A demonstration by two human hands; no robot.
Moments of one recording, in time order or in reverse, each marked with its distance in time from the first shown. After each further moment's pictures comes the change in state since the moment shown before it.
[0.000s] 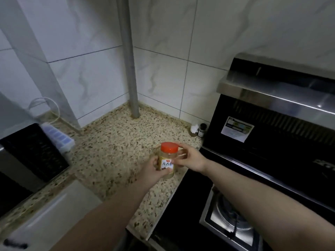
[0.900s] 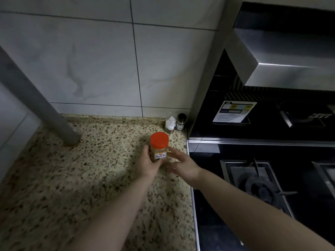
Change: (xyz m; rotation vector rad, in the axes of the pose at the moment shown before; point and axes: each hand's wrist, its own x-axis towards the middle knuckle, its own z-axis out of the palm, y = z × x) left_hand 0.271 -0.024 0.042 0.266 -0.279 0.118; right_hand 0.161 0.070 0.016 0.616 0.519 0.453
